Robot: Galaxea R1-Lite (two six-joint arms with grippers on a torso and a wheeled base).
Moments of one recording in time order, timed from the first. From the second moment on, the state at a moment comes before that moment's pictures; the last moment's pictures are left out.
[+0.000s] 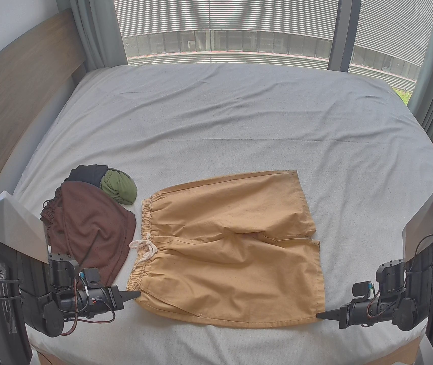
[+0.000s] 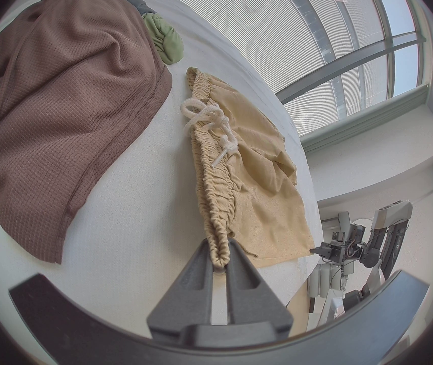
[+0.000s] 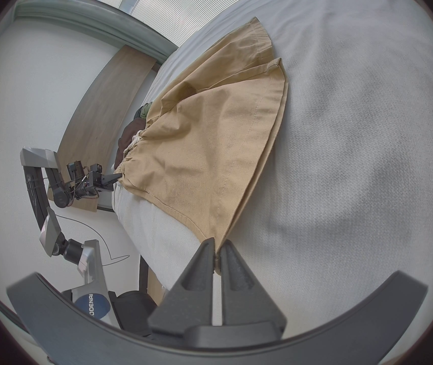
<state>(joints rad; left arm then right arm) -0.08 2.36 -0.13 -1.54 -0.59 -0.44 0.13 2.42 -0.02 -1.53 0.65 0.20</state>
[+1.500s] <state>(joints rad) -0.08 2.22 -0.25 -1.55 -0.58 -0.62 0.05 2.20 -0.18 -1.54 0.71 0.29</state>
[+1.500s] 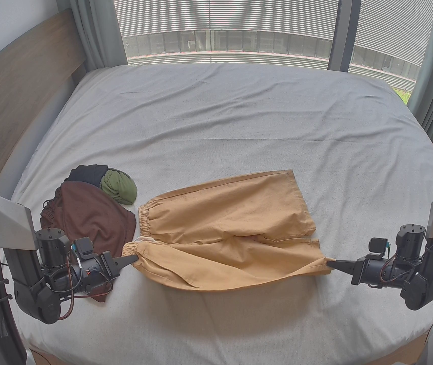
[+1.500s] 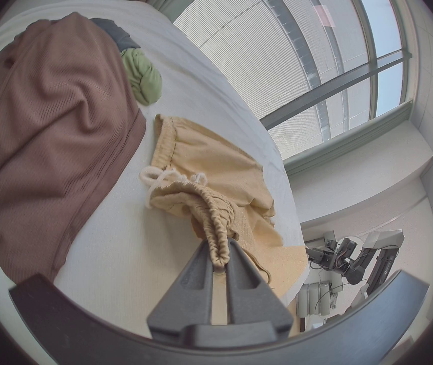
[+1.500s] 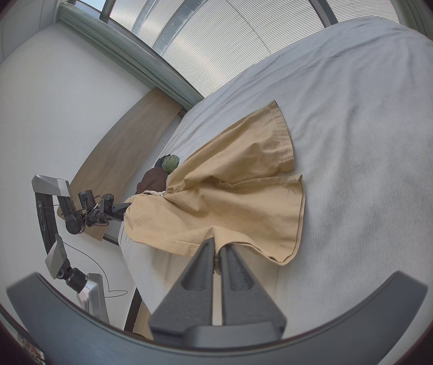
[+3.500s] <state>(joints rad) -0.16 2.18 -0.38 -1.55 -0.33 -0.84 0.02 2.06 -0.77 -1.12 0.70 0.48</state>
